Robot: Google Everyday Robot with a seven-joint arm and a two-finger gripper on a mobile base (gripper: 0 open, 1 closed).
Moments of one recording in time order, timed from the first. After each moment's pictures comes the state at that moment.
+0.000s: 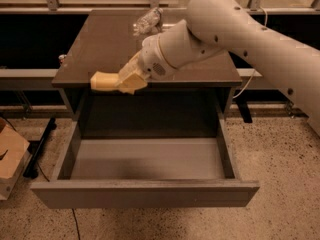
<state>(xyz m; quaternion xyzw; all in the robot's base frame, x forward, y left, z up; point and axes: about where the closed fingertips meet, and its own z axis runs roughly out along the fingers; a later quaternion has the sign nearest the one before) 0.588 0.078 0.894 -0.60 0.67 0.23 0.37</state>
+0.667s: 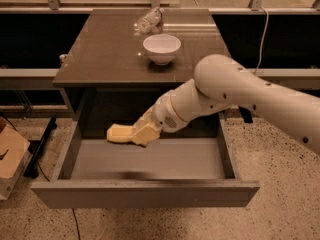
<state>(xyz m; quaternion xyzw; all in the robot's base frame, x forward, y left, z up) 0.516 0.048 0.779 -0.56 0.72 0.28 0.29</state>
